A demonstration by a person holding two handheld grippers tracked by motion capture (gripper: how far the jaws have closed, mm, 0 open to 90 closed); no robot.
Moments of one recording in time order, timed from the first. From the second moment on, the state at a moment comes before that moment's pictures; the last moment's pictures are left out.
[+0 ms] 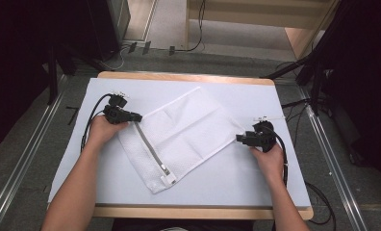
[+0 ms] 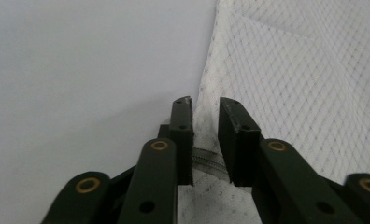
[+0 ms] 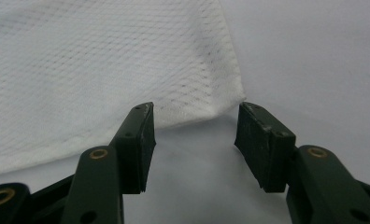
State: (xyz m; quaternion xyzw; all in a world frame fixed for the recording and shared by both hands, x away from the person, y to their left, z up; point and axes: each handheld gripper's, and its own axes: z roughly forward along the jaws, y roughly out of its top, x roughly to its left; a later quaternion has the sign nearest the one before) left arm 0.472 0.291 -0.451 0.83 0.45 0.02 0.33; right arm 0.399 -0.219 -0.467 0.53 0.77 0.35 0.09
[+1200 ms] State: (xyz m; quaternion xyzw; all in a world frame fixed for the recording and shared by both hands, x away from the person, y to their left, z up) left arm 0.392 0.300 -0.441 0.80 0.47 0.00 0.36; right arm 0.471 -0.192 -0.459 0.54 0.76 0.35 0.10
